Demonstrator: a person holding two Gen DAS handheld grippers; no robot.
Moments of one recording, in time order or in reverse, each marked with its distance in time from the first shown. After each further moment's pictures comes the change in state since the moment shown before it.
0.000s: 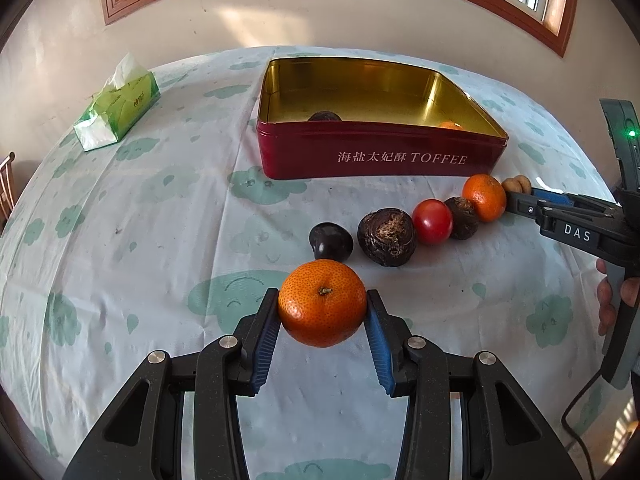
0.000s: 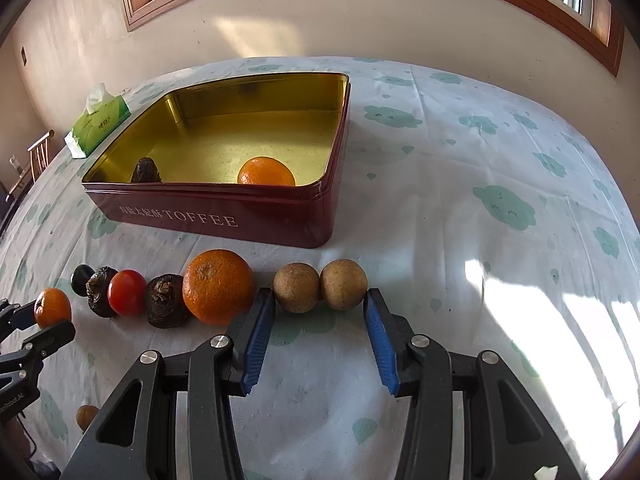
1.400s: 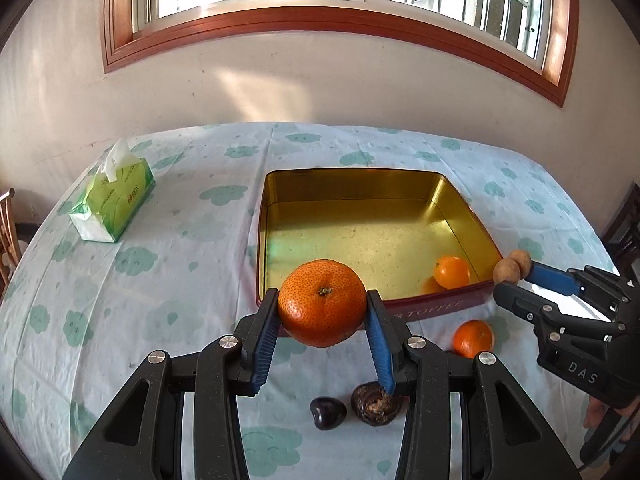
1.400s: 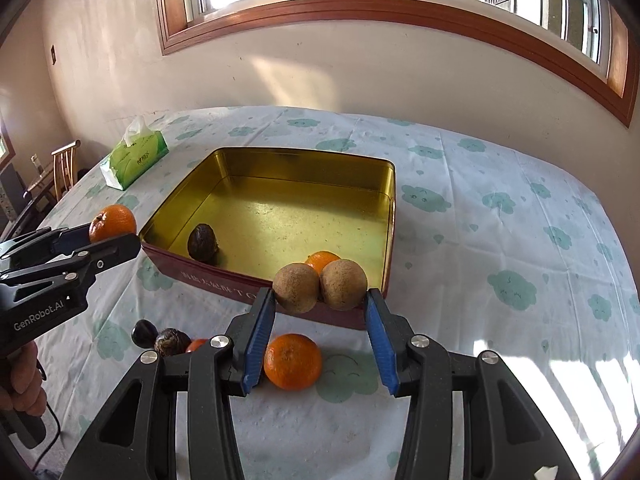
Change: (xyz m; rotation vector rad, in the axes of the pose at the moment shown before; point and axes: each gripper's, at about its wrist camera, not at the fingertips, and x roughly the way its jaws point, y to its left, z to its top) left arm -0.009 0.005 0.101 0.000 -0.173 -0.018; right arm -0.040 0.038 0.047 -0.069 -0.125 0.057
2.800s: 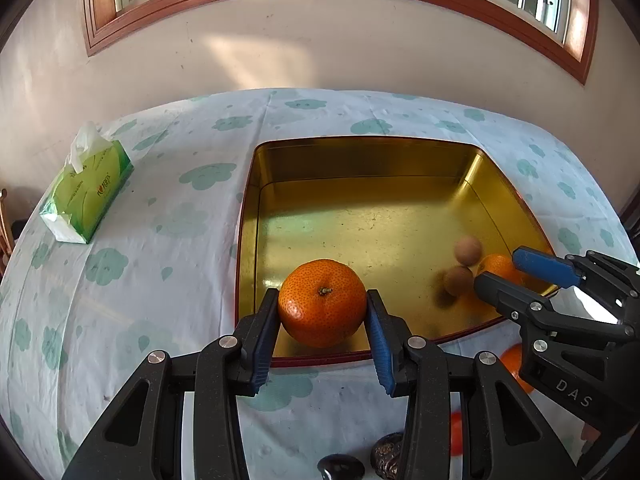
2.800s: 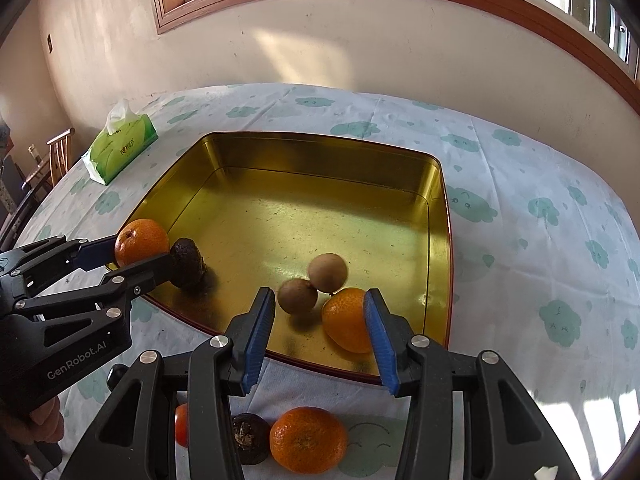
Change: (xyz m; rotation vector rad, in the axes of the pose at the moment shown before) left arm 0.069 0.003 0.012 0.017 0.108 0.031; right arm 0.067 0.013 0.025 -0.014 0.076 0.016
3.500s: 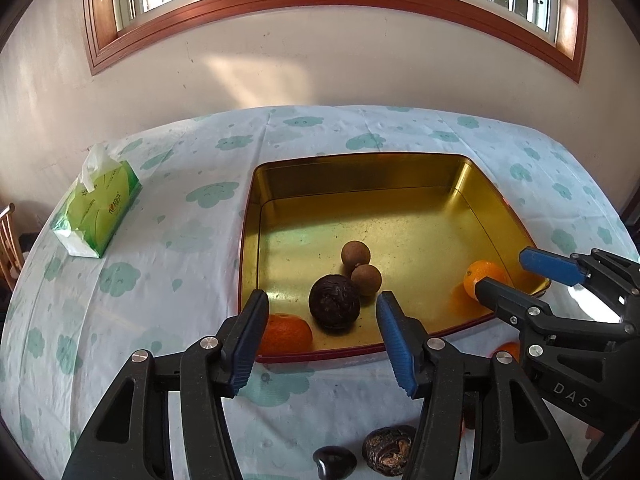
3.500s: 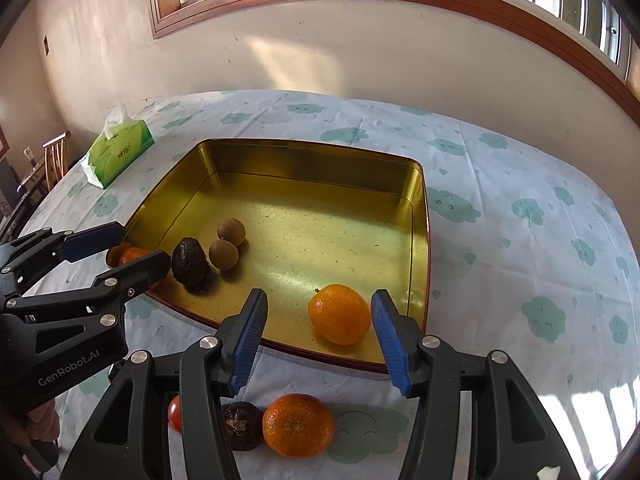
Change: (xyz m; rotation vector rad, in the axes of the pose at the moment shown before) left arm -0.020 -0.008 0.000 0.027 -0.051 0.026; right arm -0.016 -0.004 -0.003 0.007 -0.017 -0.028
